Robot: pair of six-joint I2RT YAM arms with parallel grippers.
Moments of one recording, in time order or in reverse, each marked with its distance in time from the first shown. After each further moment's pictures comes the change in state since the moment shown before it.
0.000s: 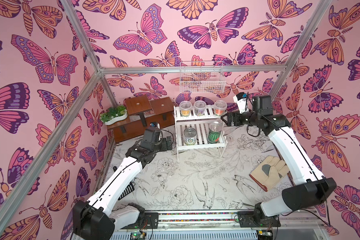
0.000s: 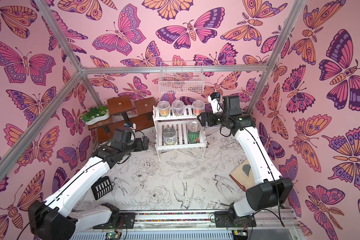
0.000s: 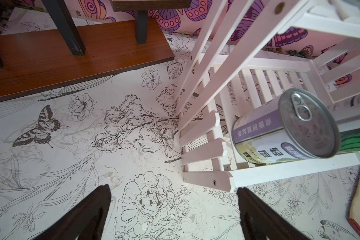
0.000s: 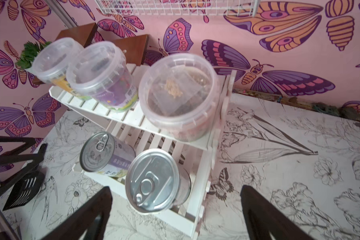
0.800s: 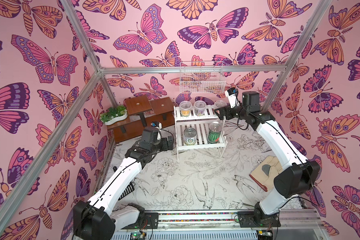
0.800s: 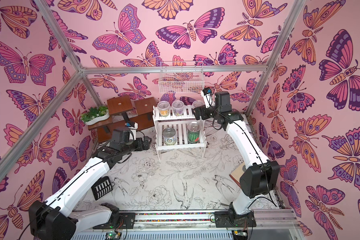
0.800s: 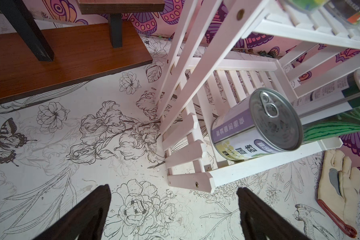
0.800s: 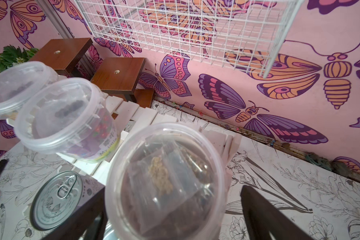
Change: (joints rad) left arm 0.025 0.000 -0.028 0.074 0.111 0.026; right arm 0.042 0.153 0.048 0.235 0.062 -0.085
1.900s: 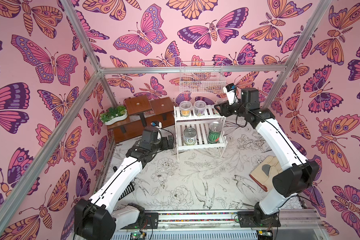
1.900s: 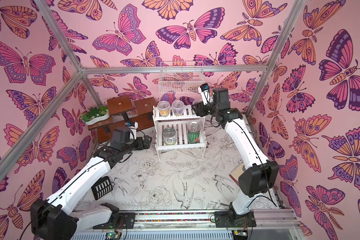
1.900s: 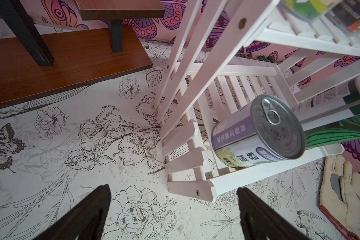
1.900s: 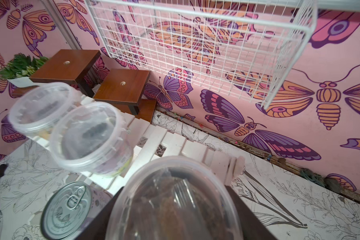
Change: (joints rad) left arm 0.006 0.016 -0.011 0.045 0.000 0.000; right arm 0.035 -0.022 0.079 -0.049 0.018 -0.009
